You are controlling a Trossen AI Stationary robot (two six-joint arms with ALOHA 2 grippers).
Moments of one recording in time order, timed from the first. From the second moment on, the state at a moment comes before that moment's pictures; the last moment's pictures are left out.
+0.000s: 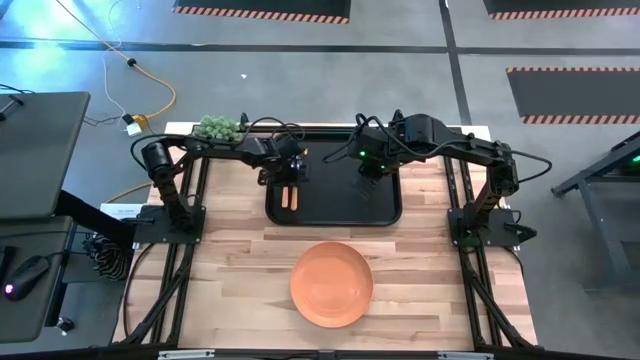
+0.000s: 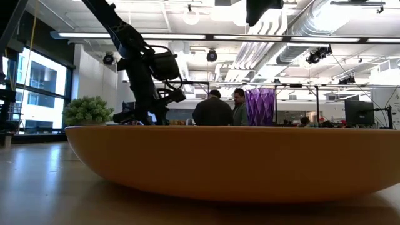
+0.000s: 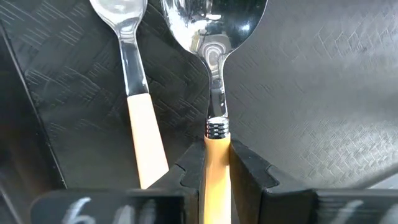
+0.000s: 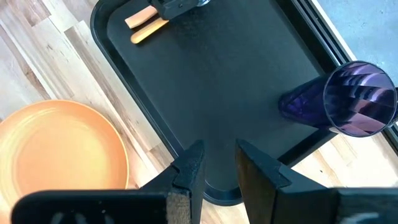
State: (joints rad) left arm 0.49 1.79 1.03 -0.44 0.20 -1.03; right arm -0.09 1.75 2.07 -1.53 0.19 0.46
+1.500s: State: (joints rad) left arm 0.50 1.79 1.02 -0.44 0.18 -0.98; right arm -0.09 1.75 2.07 -1.52 0.19 0.47
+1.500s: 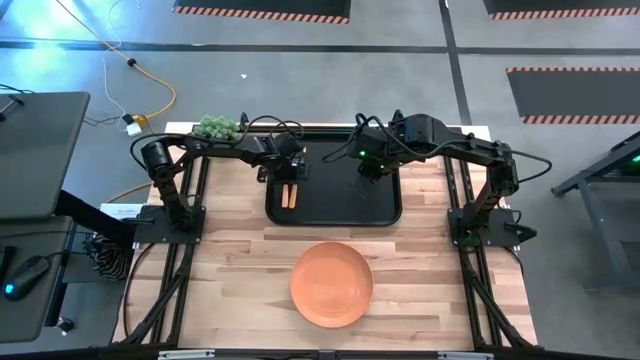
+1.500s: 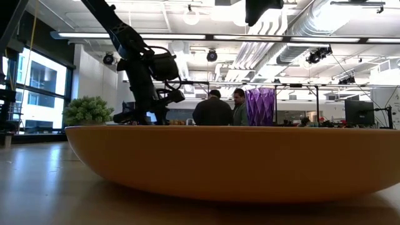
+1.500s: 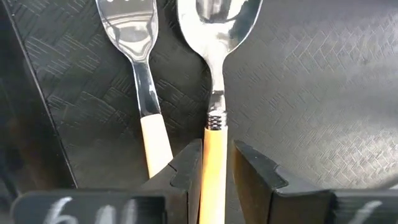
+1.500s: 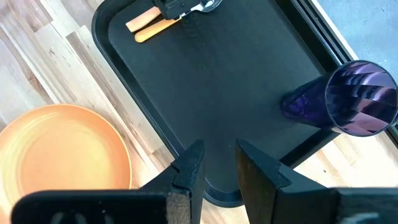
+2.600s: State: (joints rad) left arm 0.45 1.82 1.02 -0.44 0.21 -0.97; right arm -0.09 1.75 2.07 -1.52 0.19 0.47
